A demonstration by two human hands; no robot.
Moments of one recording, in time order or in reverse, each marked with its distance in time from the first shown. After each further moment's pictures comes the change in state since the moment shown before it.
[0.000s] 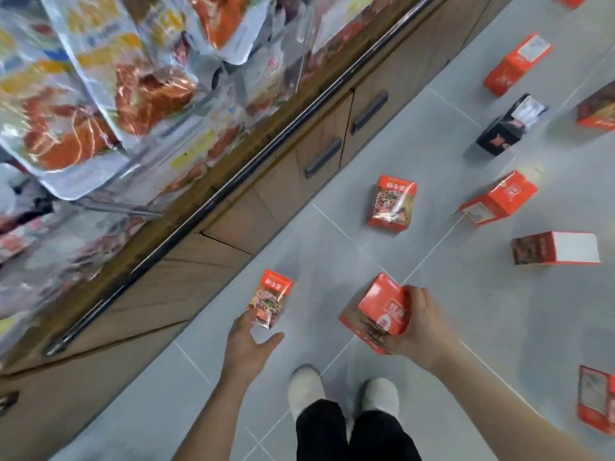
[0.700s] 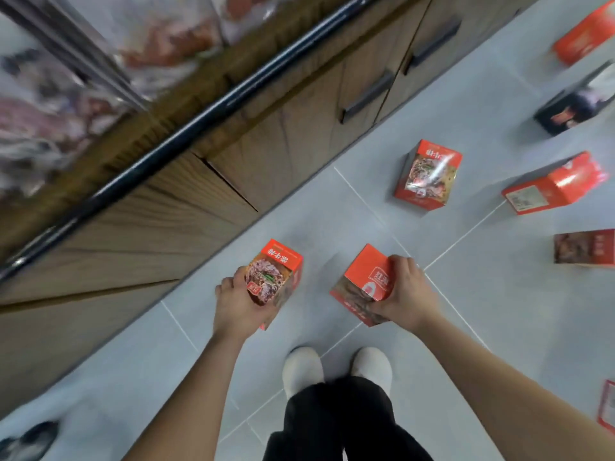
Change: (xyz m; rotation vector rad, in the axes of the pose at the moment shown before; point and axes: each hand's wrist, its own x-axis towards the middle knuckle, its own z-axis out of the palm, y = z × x) left_hand 0.049 -0.054 0.012 0.287 0.052 -0.051; right_hand 0.062 -0.011 0.082 -0.134 -0.085 -0.076
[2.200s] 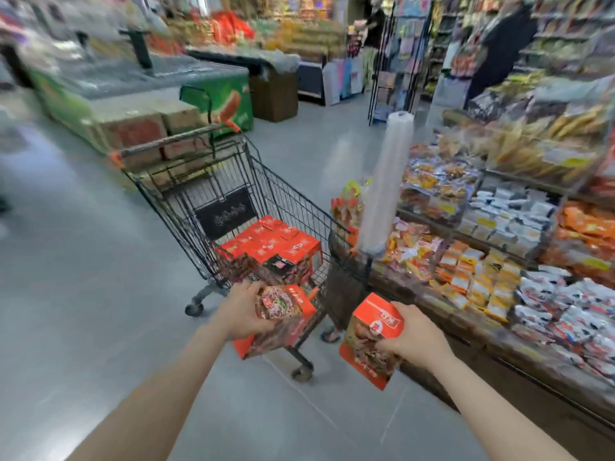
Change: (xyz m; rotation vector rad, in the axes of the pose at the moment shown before) left_hand -0.842 -0.267 -0.320 -0.183 0.780 -0.506; right_hand -0.670 -0.386 -0.065 -0.558 -0.261 -1.302
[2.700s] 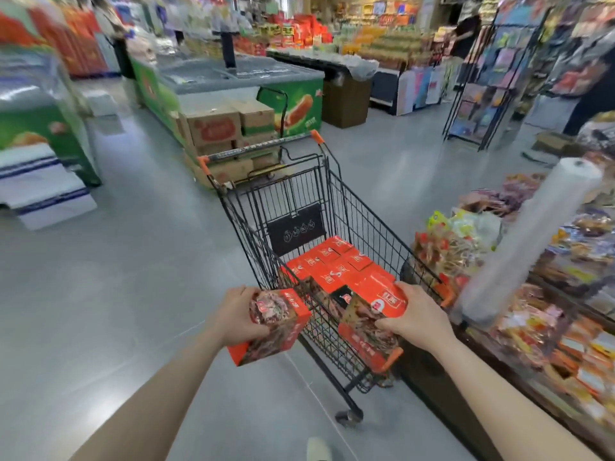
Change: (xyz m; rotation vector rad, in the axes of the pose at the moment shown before) left_hand 0.037 -0.184 -0.064 -0.100 0.117 -0.235; right_hand 0.169 -0.193 0.027 -0.055 0.031 -0.228
